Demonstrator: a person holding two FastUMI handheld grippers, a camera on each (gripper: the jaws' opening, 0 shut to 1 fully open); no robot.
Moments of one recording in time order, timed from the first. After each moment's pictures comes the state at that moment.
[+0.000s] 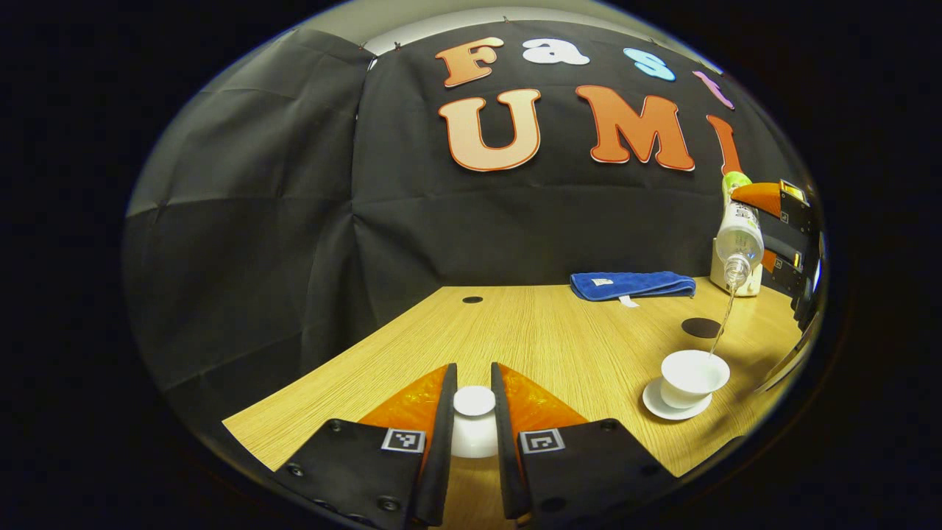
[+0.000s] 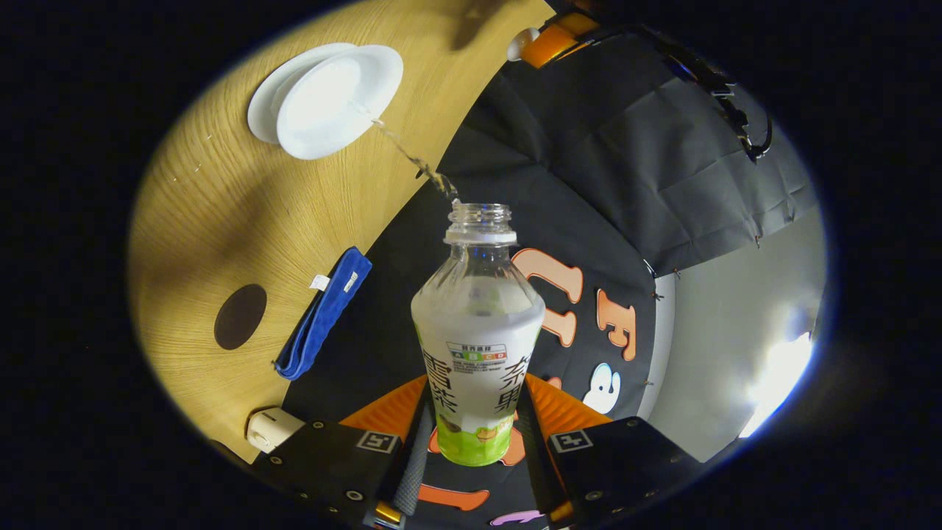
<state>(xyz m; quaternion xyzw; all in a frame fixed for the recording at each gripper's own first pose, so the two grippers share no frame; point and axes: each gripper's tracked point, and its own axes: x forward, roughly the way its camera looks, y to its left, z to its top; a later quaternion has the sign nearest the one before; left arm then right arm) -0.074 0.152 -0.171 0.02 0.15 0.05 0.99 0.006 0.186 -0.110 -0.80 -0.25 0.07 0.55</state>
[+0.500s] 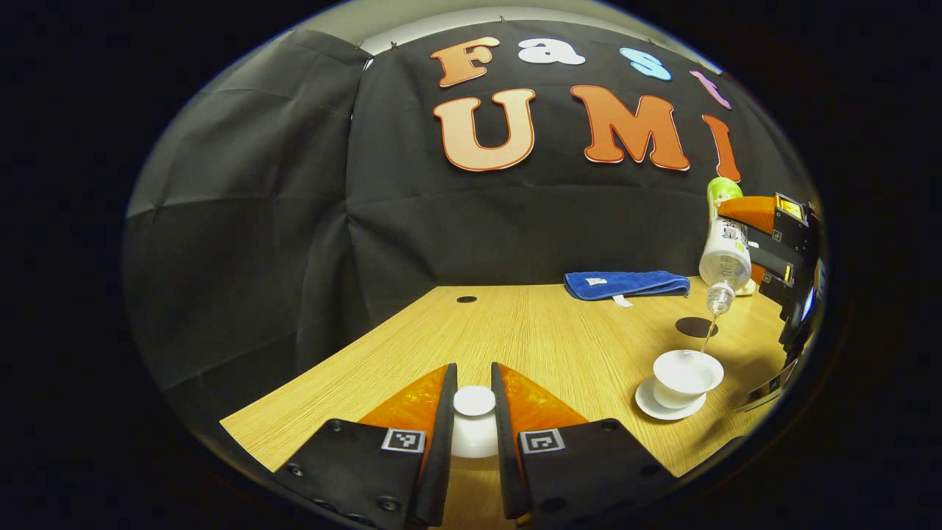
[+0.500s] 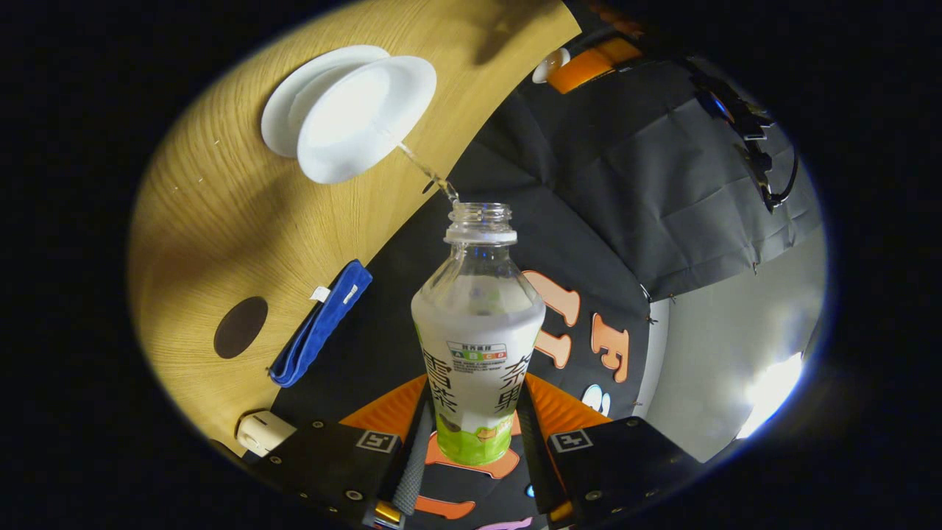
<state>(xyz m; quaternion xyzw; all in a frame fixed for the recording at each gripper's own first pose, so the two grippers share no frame) -0.076 0.146 -0.170 0.02 0.15 0.04 0.99 -0.013 0.198 -0.128 -0.81 -0.28 0.08 0.52</state>
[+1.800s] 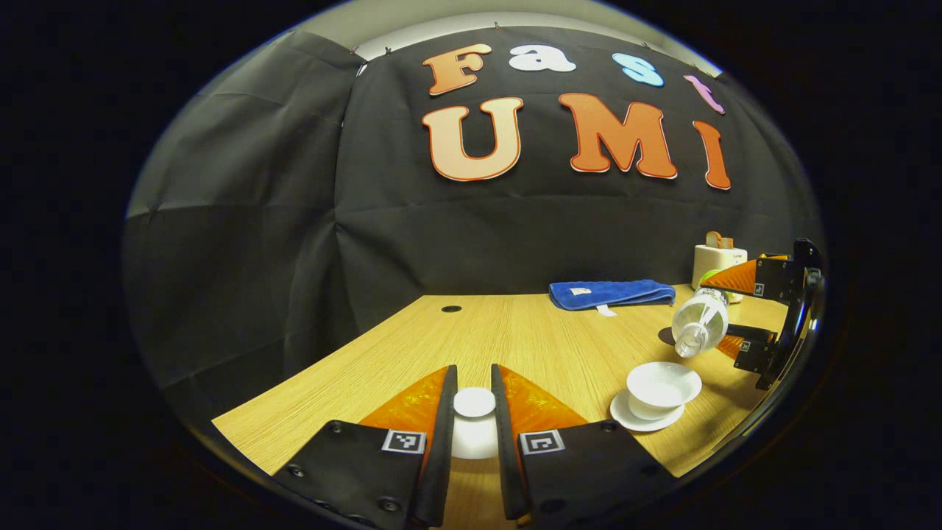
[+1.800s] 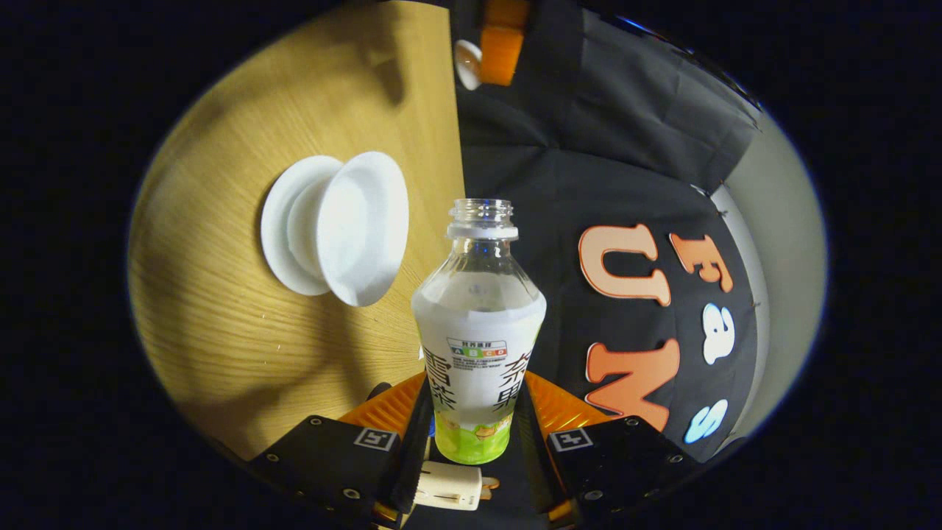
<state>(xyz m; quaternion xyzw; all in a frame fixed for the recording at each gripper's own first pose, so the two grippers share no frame) -0.074 0.120 -0.155 0.01 0.13 0.02 0.99 -0.035 0.186 -0.205 -0.64 -0.09 0.22 0.73</state>
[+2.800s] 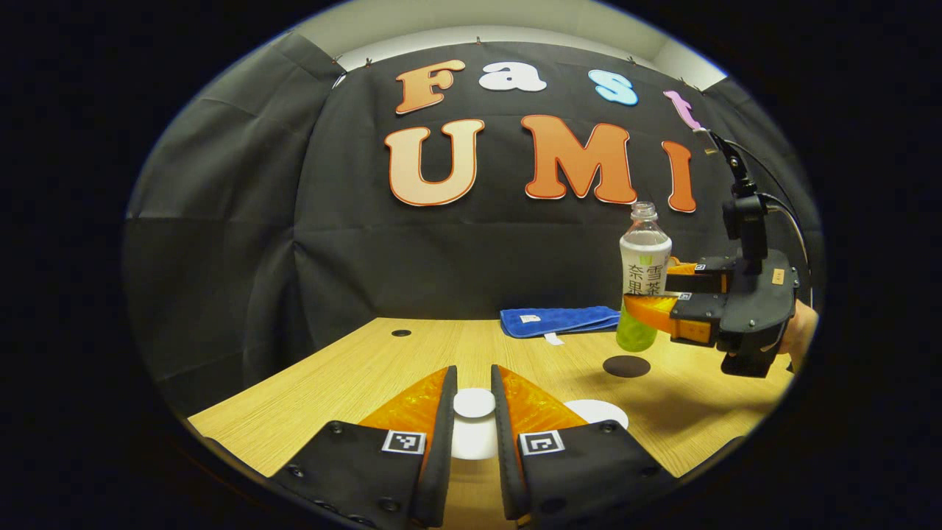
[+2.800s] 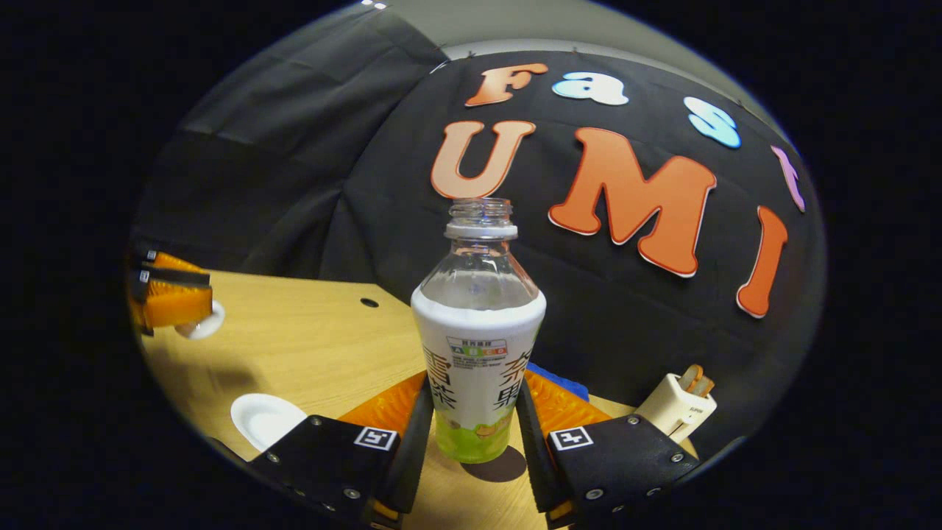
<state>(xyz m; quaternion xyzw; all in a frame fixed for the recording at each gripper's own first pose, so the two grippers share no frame) -0.068 0.044 -0.118 -0.01 0.09 -0.05 0.99 0.013 0.154 -0.169 -0.10 0.06 0.22 0.97</state>
